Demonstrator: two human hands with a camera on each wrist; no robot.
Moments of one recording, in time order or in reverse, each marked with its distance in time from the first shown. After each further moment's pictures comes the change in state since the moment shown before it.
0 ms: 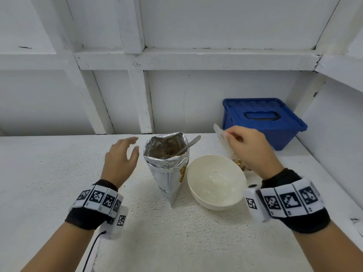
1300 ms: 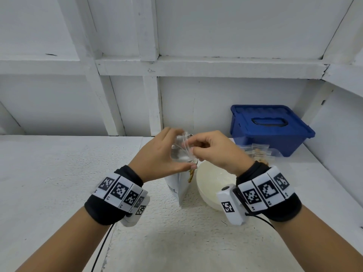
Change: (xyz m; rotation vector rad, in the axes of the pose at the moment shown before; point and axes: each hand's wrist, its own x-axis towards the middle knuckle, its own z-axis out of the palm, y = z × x) left_hand 0.001 0.092 -0.040 -0.102 -0.303 0.388; right_hand 0.000 -0.072 0.031 0.444 -0.429 -0.053
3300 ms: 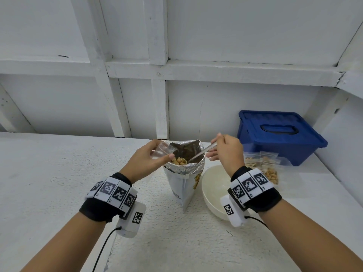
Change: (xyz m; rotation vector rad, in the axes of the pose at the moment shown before) left_hand -0.014 -0.056 0.005 -0.342 0.031 -0.479; right_hand 0.047 0.070 0.004 0.189 0.561 0.222
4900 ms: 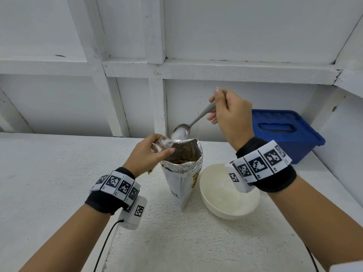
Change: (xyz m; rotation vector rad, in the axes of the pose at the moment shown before) left_hand 0.011 0.007 0.006 0.089 0.108 0.014; right_hand 0.009 -0.074 -0.015 -0.094 0.074 -0.666
